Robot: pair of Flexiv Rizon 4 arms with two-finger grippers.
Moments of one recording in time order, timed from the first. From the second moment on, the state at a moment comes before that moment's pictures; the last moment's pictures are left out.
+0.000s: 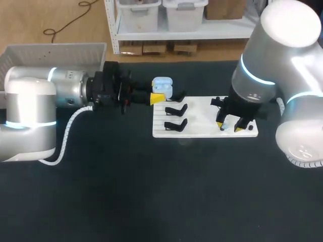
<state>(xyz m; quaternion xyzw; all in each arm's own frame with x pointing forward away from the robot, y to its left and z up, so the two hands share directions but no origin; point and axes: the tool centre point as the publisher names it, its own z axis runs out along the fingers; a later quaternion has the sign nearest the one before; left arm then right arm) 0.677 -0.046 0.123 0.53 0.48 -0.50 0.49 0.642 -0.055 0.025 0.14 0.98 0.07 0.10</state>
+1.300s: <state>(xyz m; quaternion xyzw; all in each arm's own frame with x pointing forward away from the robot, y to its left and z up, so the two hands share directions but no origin) 0.677 -0.046 0.123 0.53 0.48 -0.50 0.49 0.656 -0.052 0.013 0.15 0.98 0.08 0.09</state>
